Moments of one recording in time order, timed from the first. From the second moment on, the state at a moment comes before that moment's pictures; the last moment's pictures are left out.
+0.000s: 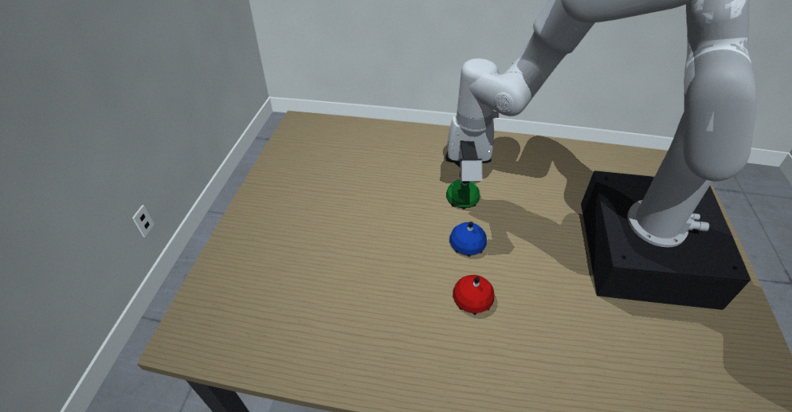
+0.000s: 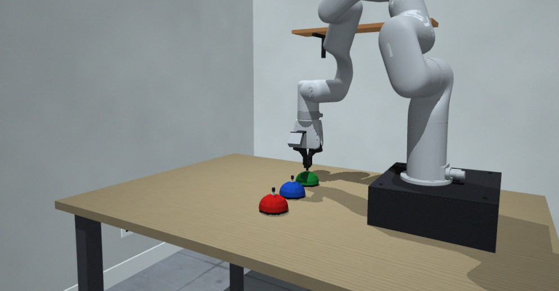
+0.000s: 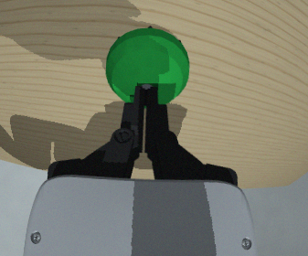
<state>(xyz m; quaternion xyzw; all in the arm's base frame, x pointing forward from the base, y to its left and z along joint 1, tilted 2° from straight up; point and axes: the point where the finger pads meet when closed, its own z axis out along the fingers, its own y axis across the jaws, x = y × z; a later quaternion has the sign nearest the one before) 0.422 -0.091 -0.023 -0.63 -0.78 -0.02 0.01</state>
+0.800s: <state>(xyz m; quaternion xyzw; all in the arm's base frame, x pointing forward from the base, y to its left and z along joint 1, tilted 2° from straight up) 0.420 -0.093 0.026 -0.63 -0.78 -0.02 0.01</state>
